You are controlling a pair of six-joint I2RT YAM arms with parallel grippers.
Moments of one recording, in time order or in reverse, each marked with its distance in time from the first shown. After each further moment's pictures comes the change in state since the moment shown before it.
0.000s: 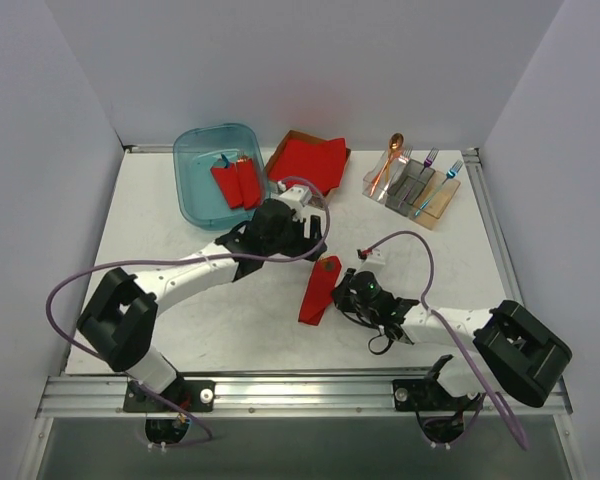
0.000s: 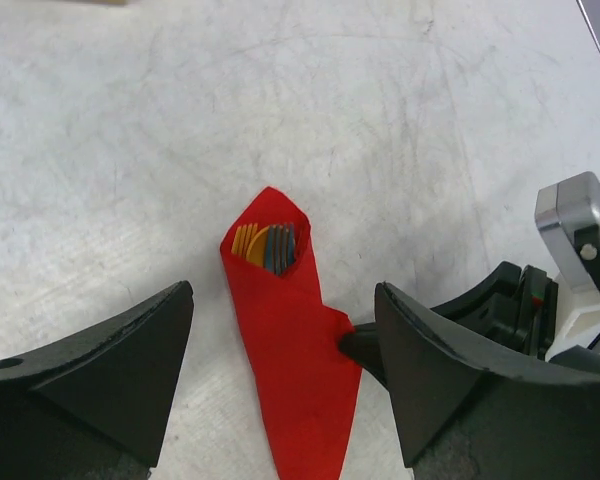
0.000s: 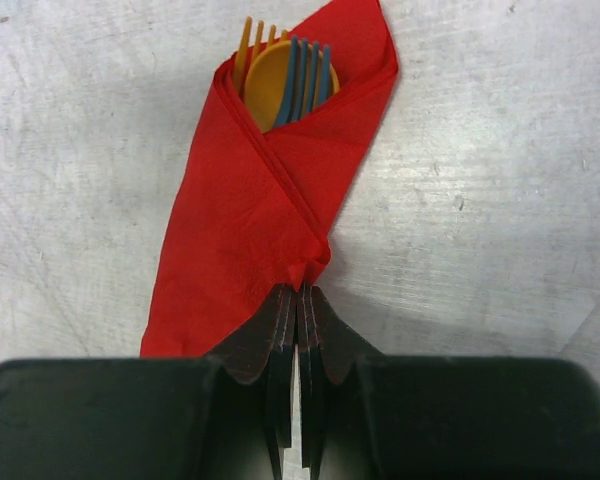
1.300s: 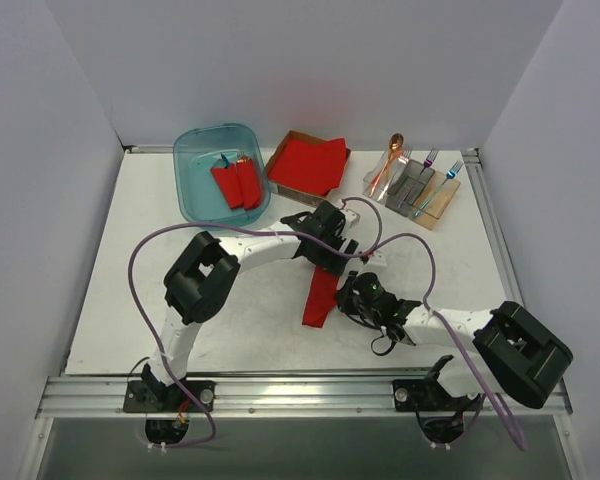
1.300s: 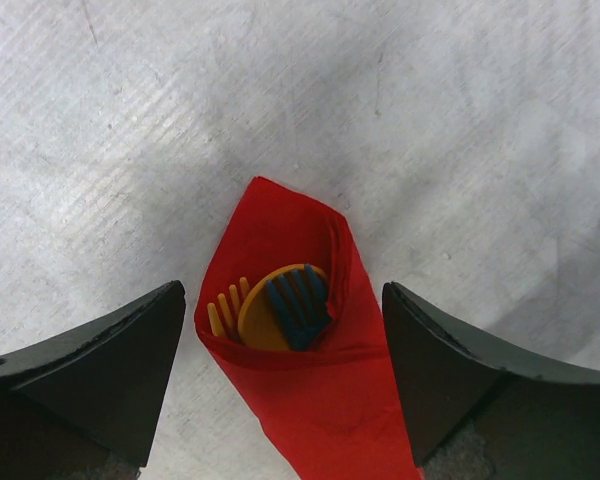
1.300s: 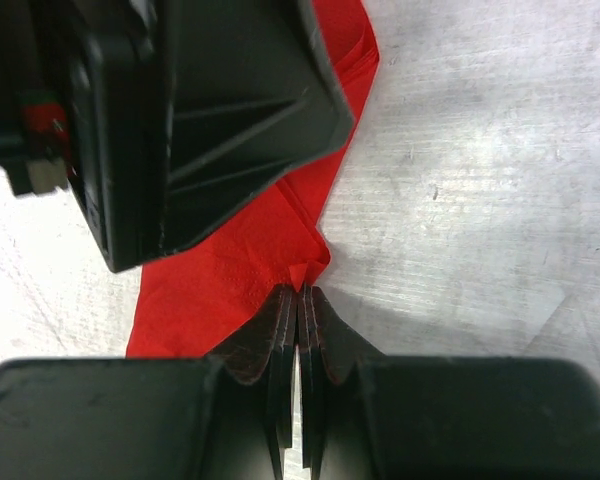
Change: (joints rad) left arm -0.071 0.557 0.566 -0.453 0.048 0.275; right arm -0.021 -0.015 -0.024 -0.002 -0.029 -0.043
